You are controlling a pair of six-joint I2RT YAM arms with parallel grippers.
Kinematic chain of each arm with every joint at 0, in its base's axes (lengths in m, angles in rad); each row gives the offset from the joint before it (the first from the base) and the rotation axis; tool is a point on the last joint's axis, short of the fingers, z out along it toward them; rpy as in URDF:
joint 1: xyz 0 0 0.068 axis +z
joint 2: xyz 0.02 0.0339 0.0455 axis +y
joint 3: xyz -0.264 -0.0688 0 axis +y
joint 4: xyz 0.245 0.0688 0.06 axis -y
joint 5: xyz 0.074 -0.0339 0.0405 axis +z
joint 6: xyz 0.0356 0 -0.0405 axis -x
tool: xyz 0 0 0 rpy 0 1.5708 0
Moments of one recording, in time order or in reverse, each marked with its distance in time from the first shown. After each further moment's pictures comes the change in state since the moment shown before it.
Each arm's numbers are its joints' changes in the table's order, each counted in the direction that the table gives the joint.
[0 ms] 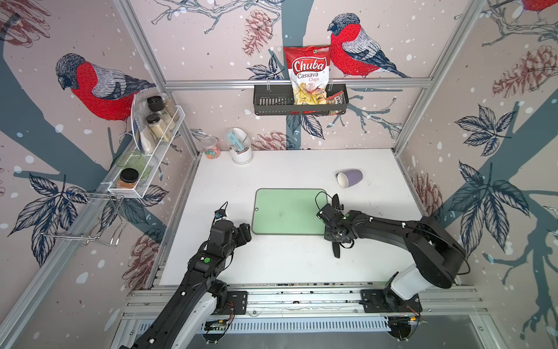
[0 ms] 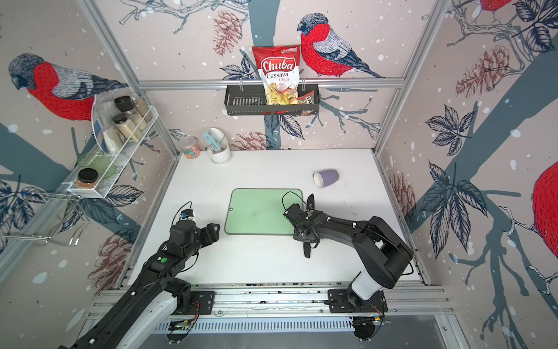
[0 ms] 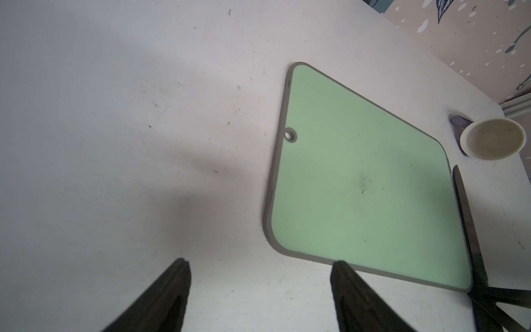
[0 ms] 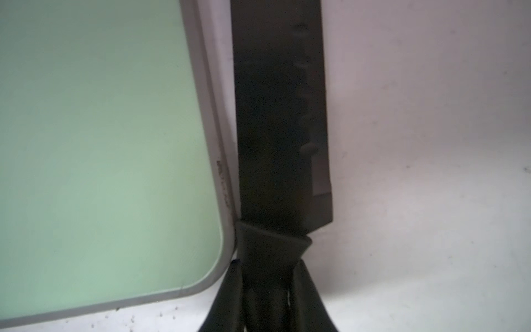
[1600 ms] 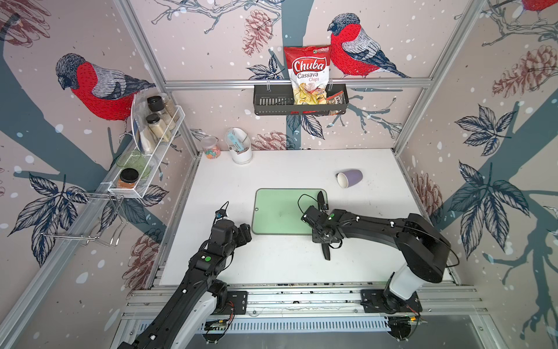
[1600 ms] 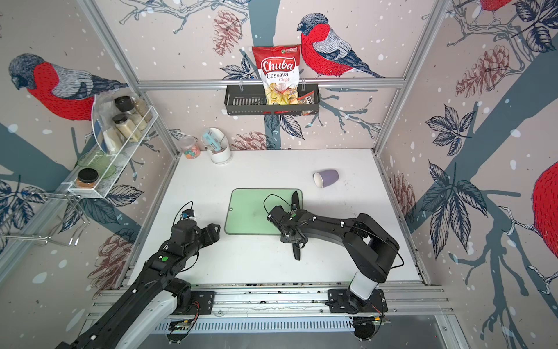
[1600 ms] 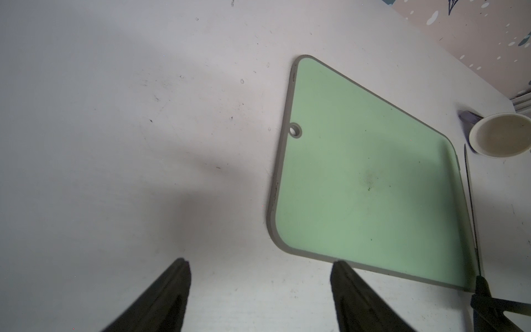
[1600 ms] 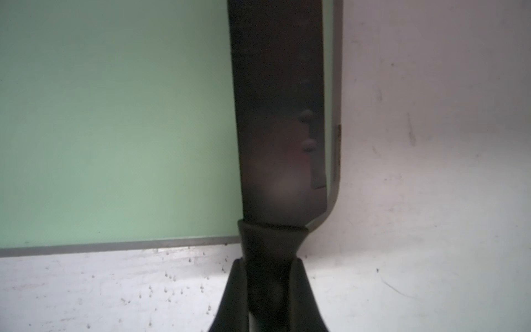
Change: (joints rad) left arm 0.000 0.025 0.000 0.001 0.001 0.000; right arm 0.161 0.085 -0.182 -0.113 -0.008 -0.026
